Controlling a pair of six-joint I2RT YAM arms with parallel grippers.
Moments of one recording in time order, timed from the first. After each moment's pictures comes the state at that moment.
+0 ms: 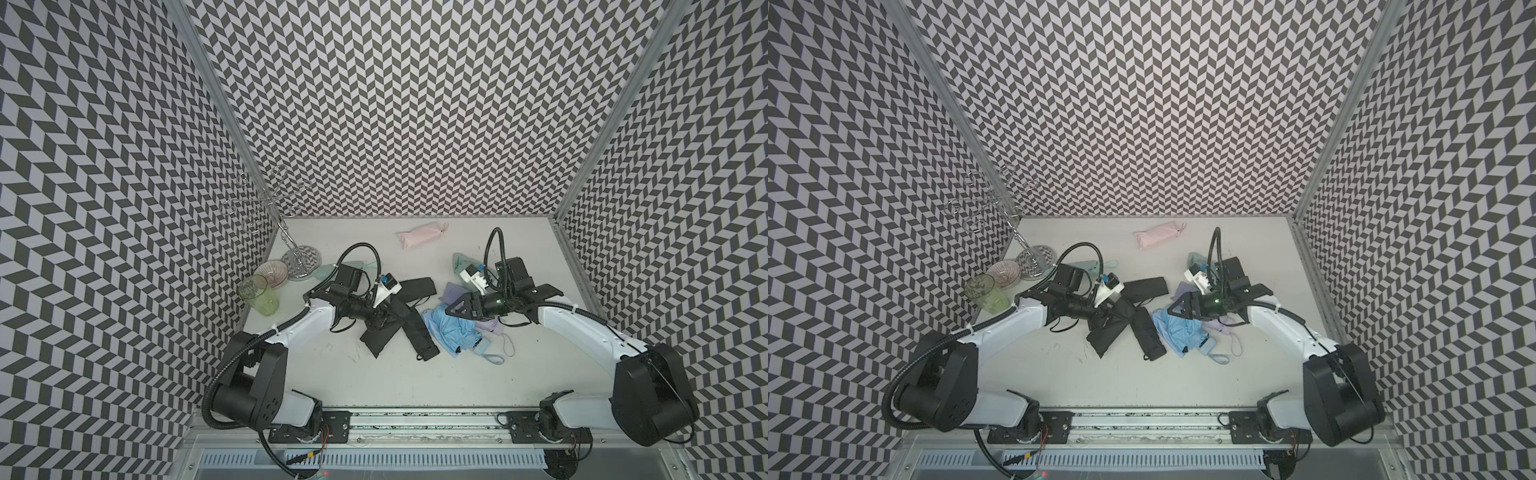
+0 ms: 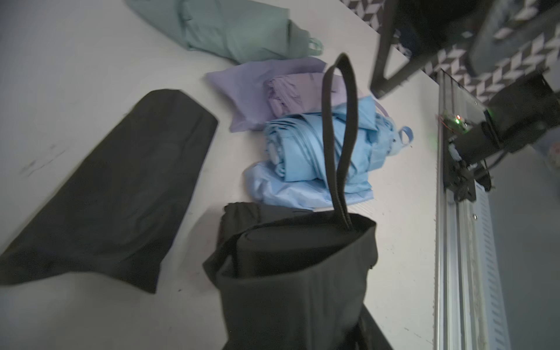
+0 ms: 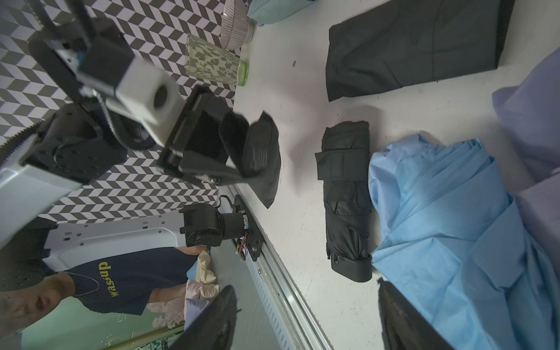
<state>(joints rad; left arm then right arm) -0.31 1.46 0.82 -0.35 0.82 0.32 0.36 1.36 0.85 -0.45 -0.88 0.35</state>
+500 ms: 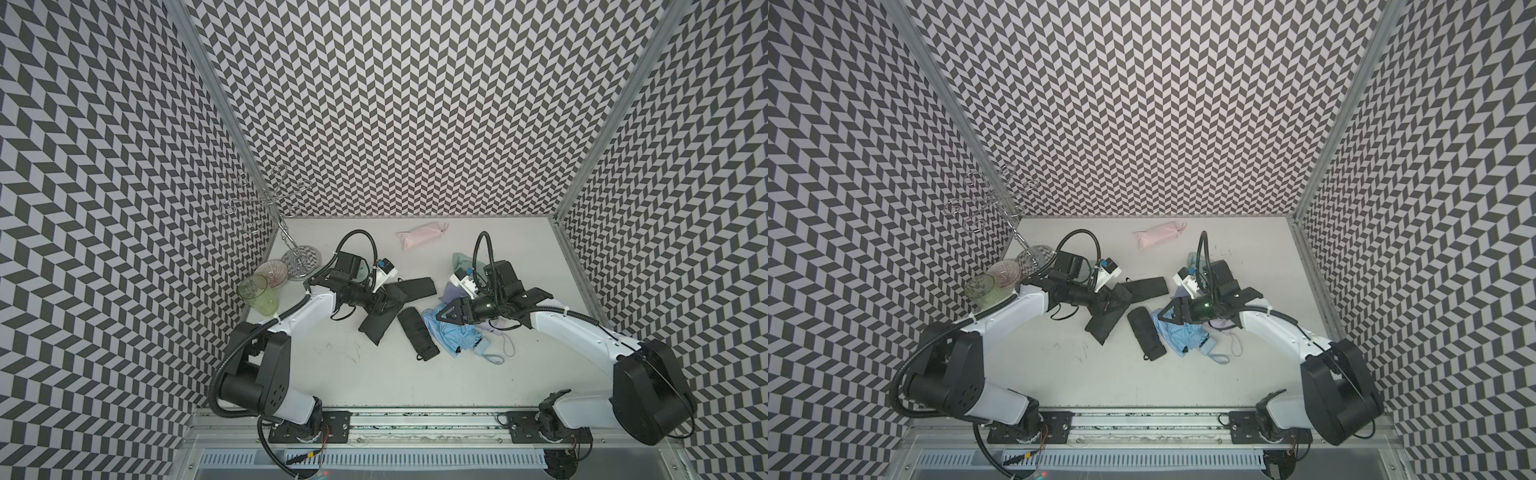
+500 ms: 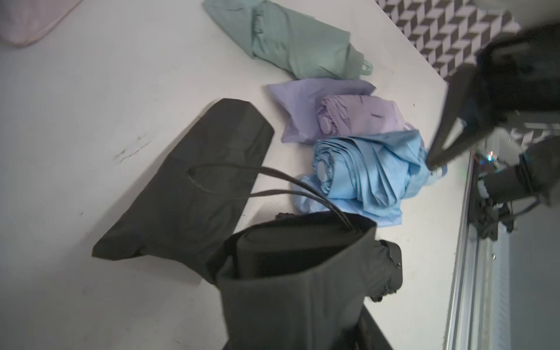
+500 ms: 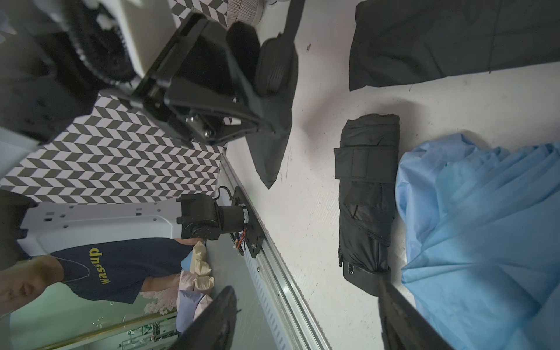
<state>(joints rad) -0.33 1.45 0.89 -0.41 0.73 0.35 0.45 1.38 0.85 -0.37 -0.85 0.39</state>
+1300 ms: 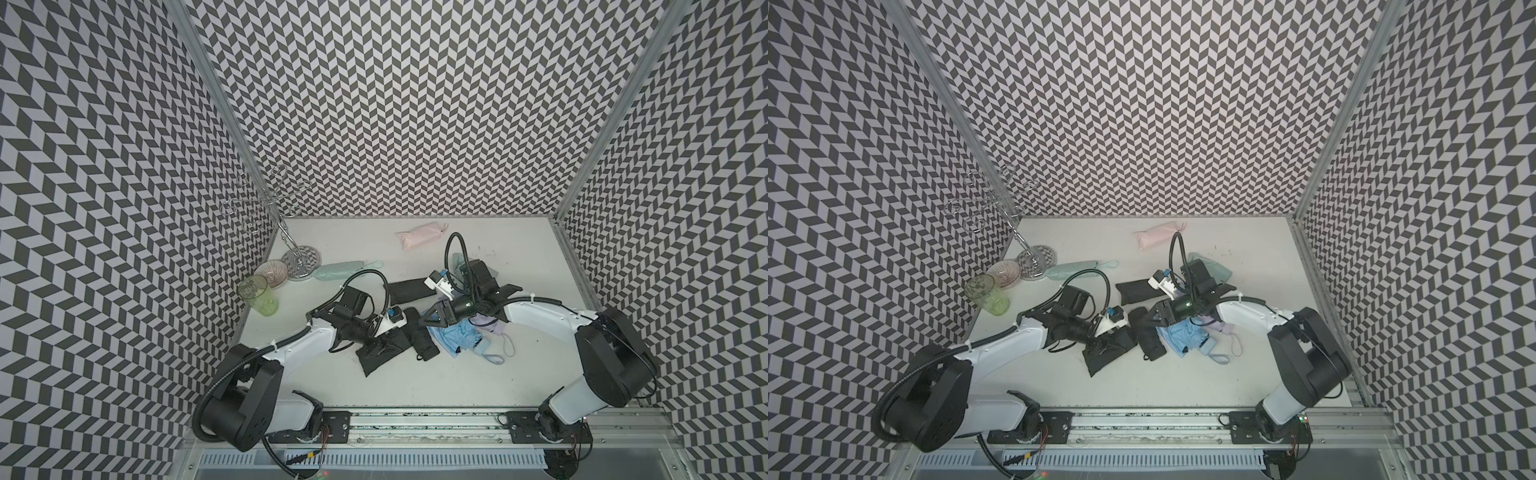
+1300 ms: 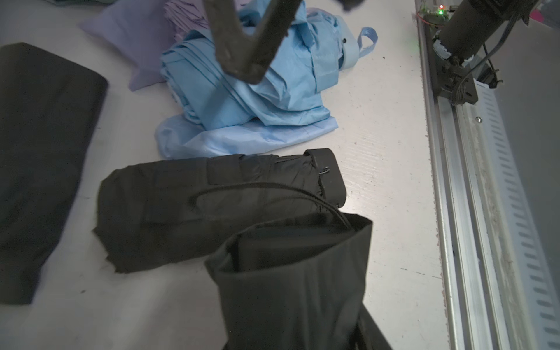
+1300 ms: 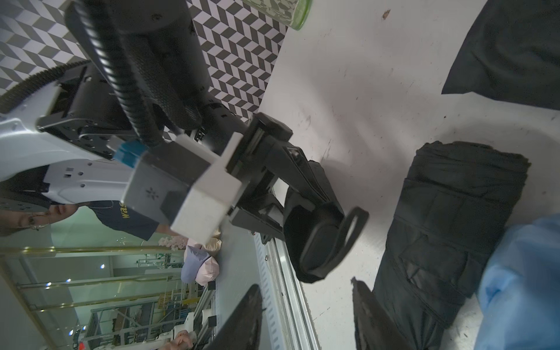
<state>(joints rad) -0.48 1.38 0.62 -0.35 0.77 0.69 0.55 1.59 0.89 -0.14 -1.01 0.32</state>
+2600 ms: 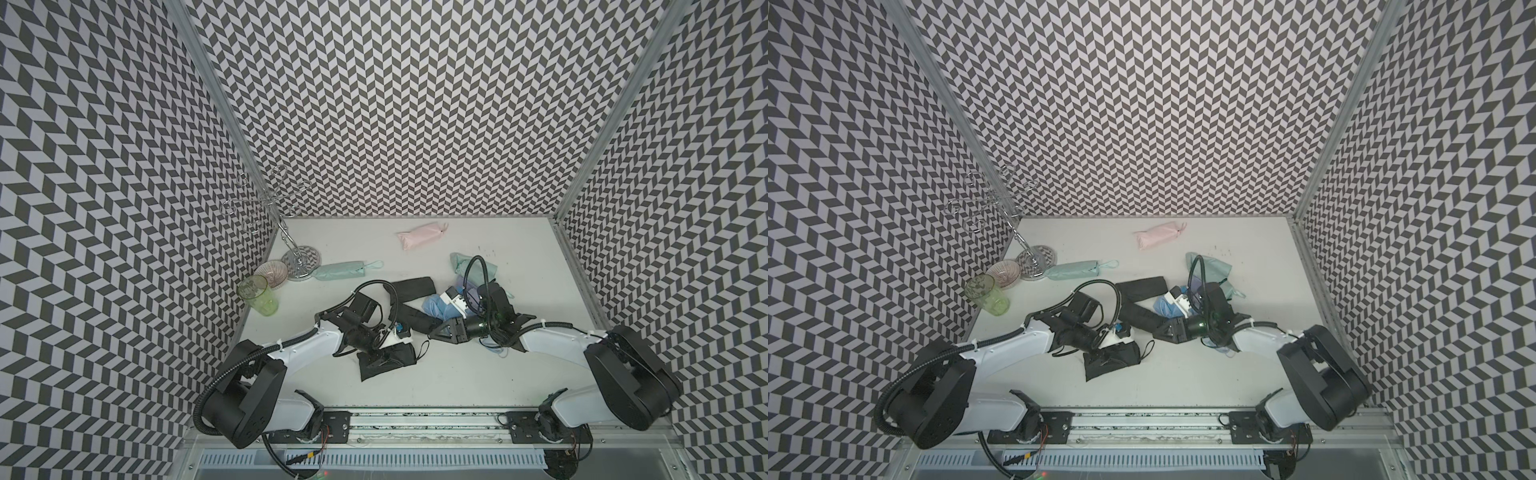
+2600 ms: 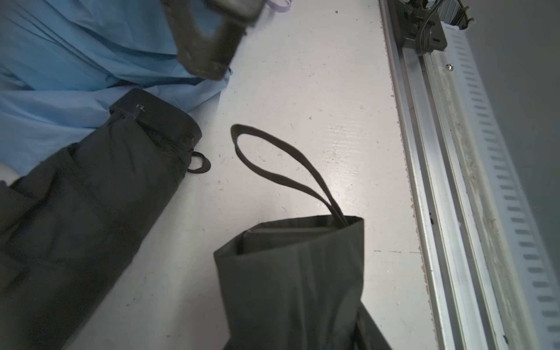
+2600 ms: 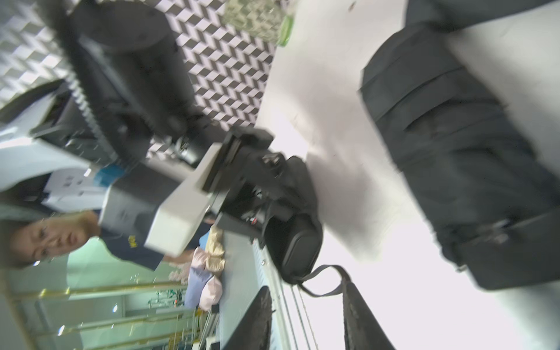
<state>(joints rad) -0.55 1.35 0.60 -0.40 0.75 0.81 0.55 1.42 0.53 0.20 -0.98 0.52</state>
